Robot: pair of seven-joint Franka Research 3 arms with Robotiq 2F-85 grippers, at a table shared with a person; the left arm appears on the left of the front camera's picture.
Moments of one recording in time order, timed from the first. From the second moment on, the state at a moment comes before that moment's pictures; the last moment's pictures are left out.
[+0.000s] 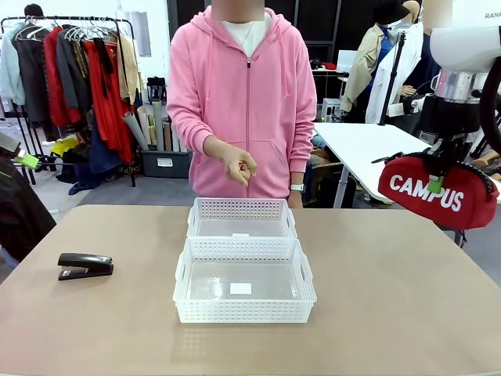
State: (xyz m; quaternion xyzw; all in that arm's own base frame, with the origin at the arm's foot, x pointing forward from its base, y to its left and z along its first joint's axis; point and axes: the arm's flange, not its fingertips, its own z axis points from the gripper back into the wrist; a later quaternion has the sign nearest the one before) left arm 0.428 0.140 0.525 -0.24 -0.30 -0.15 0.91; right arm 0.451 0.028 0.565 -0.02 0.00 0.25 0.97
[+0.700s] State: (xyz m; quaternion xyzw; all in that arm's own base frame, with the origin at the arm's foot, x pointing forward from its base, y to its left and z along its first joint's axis) left arm 0.428 0.140 0.525 -0.24 -0.30 -0.15 0.91; right arm 0.455 0.030 0.563 -0.02 0.00 0.25 0.97
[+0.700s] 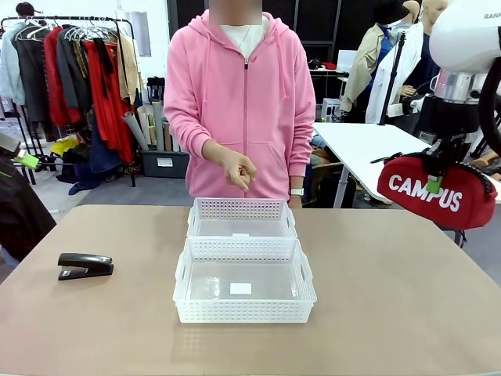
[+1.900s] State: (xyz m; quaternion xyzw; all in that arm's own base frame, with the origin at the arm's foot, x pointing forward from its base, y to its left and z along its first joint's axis) left arm 0.428 0.140 0.525 -0.24 -0.30 -0.15 0.91; right arm 0.514 0.154 0.534 -0.01 -0.06 0.39 0.92
